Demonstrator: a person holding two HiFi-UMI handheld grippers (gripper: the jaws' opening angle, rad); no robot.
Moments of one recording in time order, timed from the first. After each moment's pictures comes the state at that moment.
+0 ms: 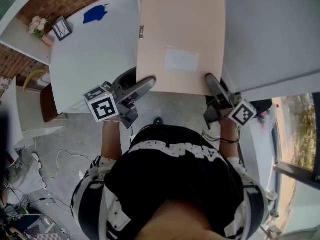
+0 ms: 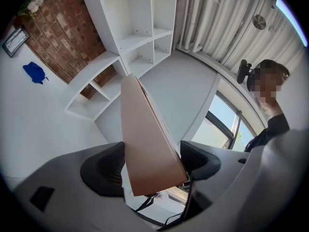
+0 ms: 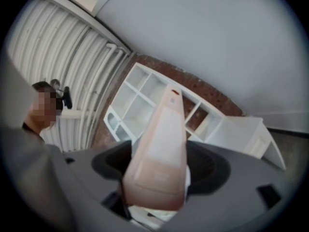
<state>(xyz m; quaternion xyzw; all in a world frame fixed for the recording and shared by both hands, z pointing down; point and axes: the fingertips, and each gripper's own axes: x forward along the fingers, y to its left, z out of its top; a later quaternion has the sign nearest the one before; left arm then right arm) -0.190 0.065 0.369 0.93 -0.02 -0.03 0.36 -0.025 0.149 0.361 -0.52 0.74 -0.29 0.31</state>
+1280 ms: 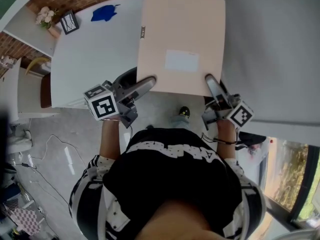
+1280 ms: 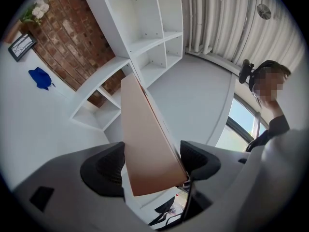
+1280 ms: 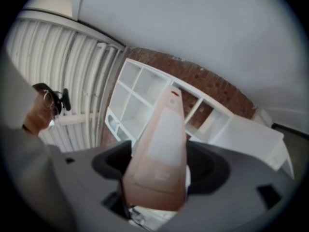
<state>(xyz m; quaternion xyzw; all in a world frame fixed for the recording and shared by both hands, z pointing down) -0.124 -0.016 0.378 0.92 -0.12 -0.06 0.37 0.054 0.035 0.369 -0.45 0.78 -0.32 0.29</state>
